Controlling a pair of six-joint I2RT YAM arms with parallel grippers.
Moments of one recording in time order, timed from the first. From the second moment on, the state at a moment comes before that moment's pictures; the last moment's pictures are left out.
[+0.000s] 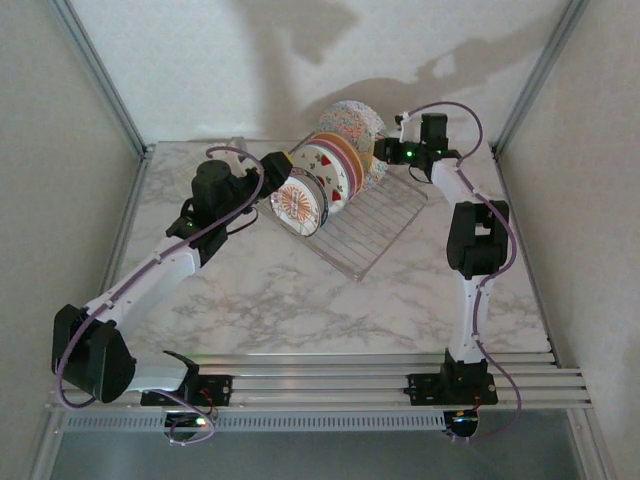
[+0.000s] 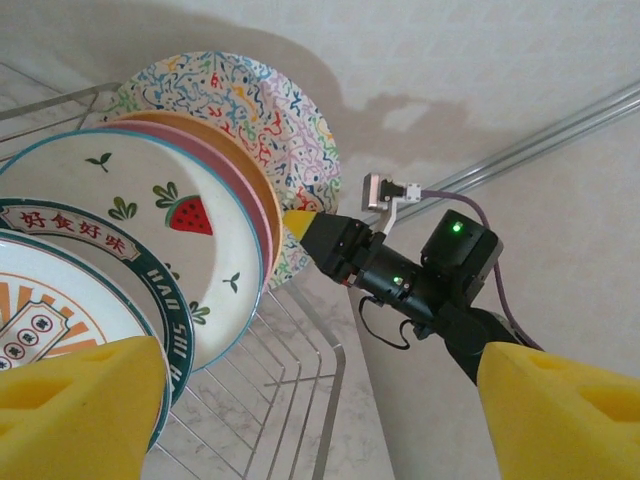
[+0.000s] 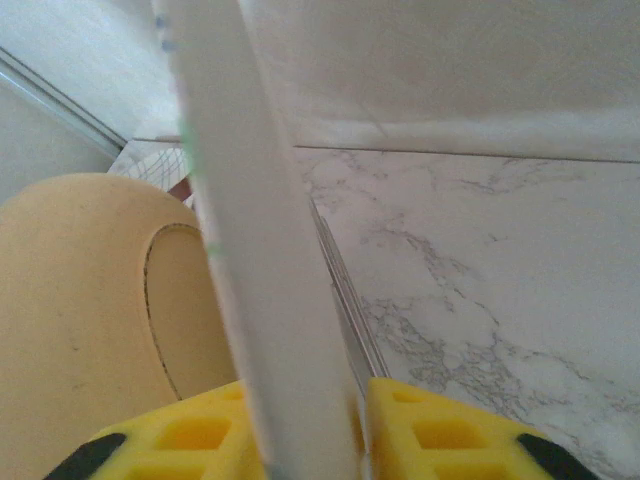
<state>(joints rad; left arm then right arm) -0.40 1.33 1.07 0.11 0.18 -0.92 0.12 2.24 1.90 -0.24 -0.68 0.17</state>
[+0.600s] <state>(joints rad) -0.40 1.34 1.07 0.11 0.18 -0.91 0.16 2.17 1.92 -0.34 -0.53 -0.02</state>
